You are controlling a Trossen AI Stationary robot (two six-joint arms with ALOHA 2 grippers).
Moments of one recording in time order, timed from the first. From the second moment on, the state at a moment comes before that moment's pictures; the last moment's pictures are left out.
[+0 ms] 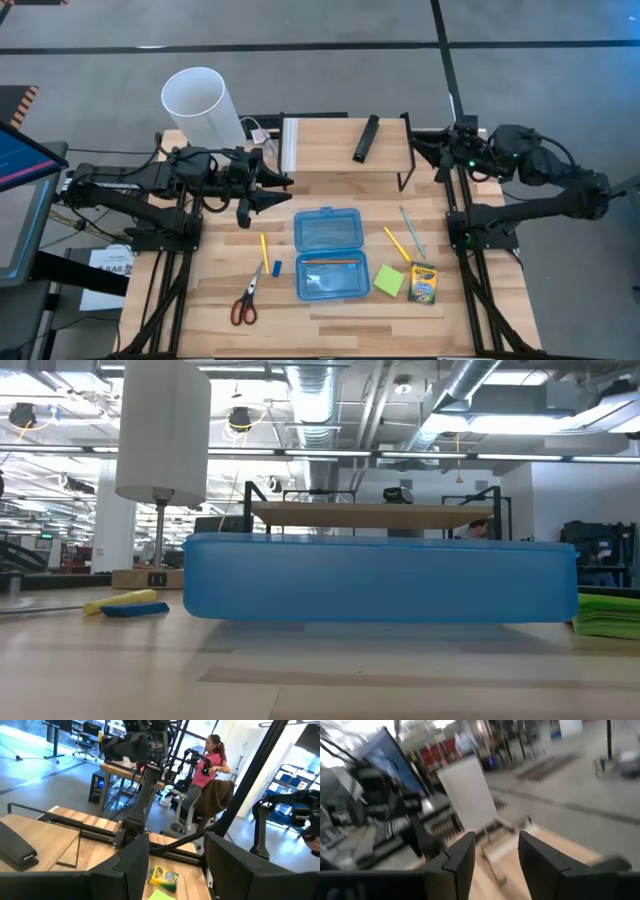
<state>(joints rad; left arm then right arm) -0.06 1.05 1.13 -0.10 -0.01 -0.34 -0.10 0.75 1.12 -0.48 0.34 0.43</state>
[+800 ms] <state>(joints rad) -0.06 0.95 1.13 -0.21 -0.02 -0.26 0.09 1.16 1.26 -1.35 0.13 0.84</state>
